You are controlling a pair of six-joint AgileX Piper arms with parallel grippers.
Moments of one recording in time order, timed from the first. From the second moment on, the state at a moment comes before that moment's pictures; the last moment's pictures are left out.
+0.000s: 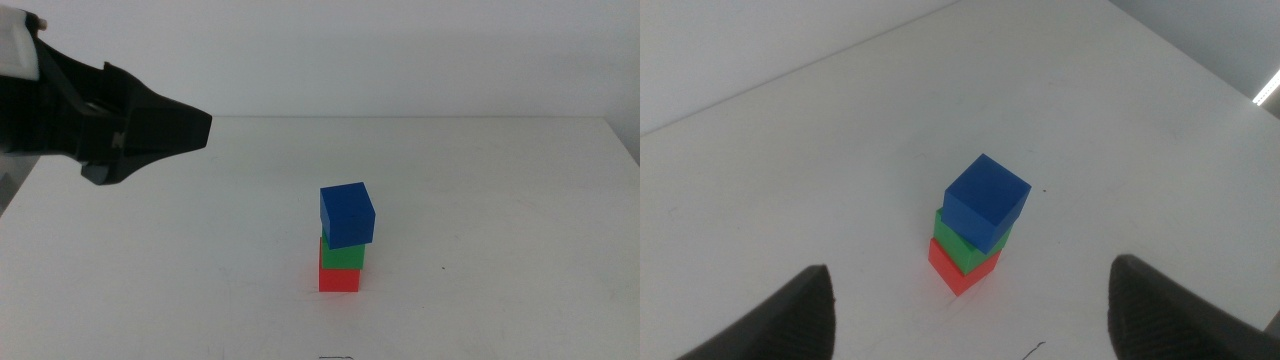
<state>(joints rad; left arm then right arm) -0.25 0.96 -1.16 -0.55 0.95 0.50 0.09 1.03 -1.23 -0.05 0.70 0.14</state>
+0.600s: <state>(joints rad) -0.19 0.77 -0.85 -0.05 0.39 0.12 0.09 1.03 -1.23 -0.05 0.69 0.14</state>
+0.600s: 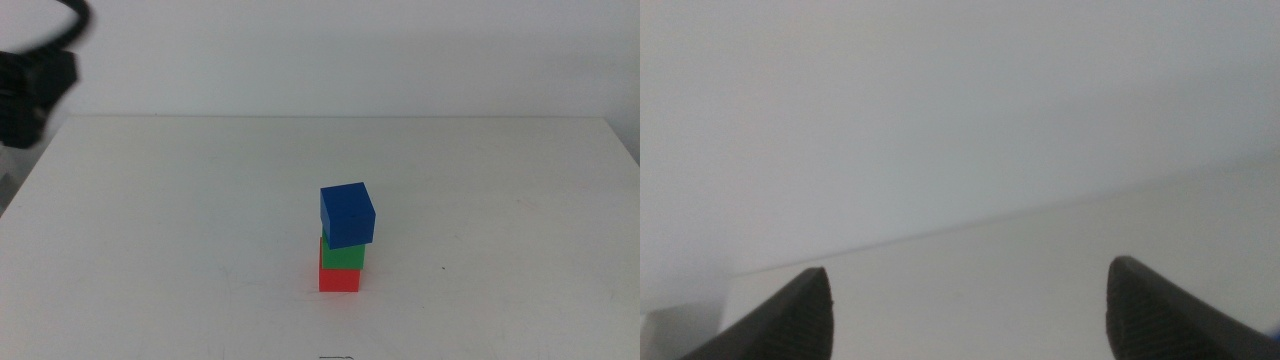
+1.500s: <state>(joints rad) -0.13 0.33 -0.39 -0.02 0.21 -0.01 0.09 0.47 -0.61 -0.13 0.58 0.14</state>
